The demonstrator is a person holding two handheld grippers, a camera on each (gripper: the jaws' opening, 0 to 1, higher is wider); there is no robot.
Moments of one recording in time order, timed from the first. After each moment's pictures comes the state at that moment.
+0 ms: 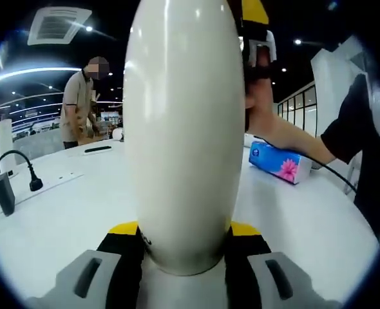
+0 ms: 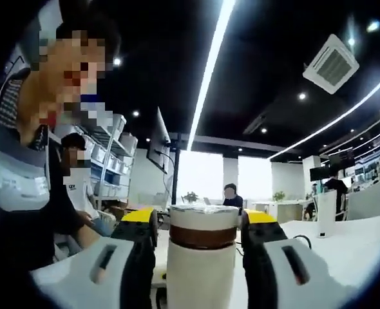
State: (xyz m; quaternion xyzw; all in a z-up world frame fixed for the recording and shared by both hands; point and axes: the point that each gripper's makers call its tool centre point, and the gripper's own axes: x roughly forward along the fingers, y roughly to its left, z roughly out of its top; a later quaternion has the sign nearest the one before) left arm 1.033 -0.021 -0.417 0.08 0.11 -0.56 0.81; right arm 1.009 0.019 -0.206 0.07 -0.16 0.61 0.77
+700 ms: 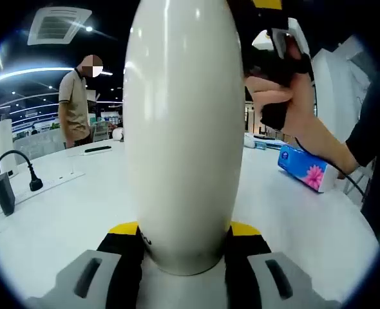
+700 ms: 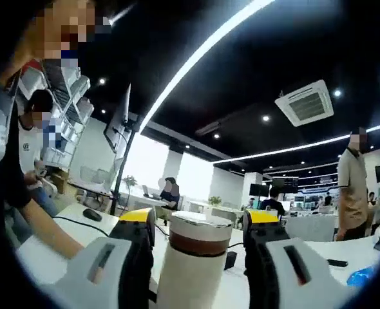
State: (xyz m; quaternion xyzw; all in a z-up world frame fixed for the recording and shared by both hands) left arm 1.028 -0.024 -0.415 0.08 0.11 -0.56 0.81; right arm 1.009 0.008 -0.195 -0.04 -0.20 0.40 0.89
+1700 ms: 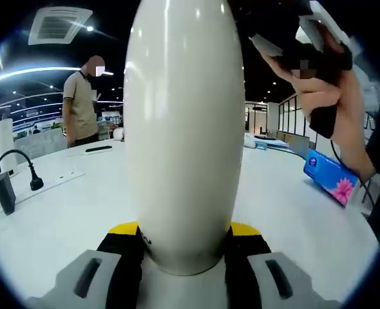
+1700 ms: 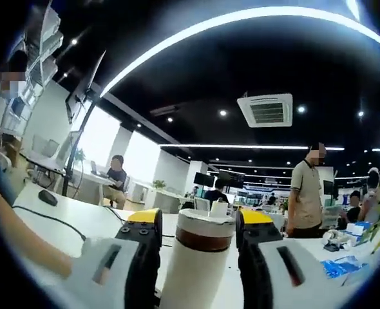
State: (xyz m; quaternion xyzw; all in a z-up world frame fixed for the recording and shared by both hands) left arm 1.029 -0.019 -0.416 0.08 0.11 -0.56 0.82; right arm 1.001 0.012 -0.197 -0.08 -0.18 0.23 0.96
